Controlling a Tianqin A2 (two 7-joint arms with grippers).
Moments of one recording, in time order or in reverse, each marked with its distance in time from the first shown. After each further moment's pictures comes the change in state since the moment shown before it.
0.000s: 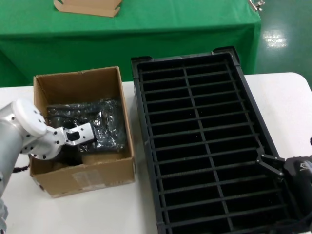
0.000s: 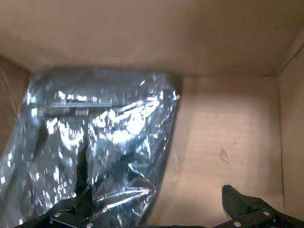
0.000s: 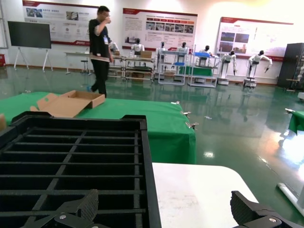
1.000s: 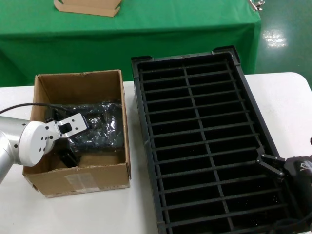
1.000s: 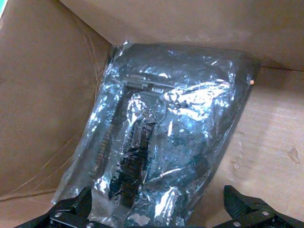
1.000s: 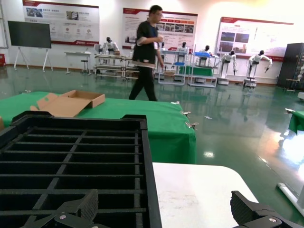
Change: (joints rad) left arm 0.218 -0.230 -0.361 -0.701 0.968 -0.007 -0.815; right arm 0.000 0.000 0.000 0.000 0.000 0.000 0.000
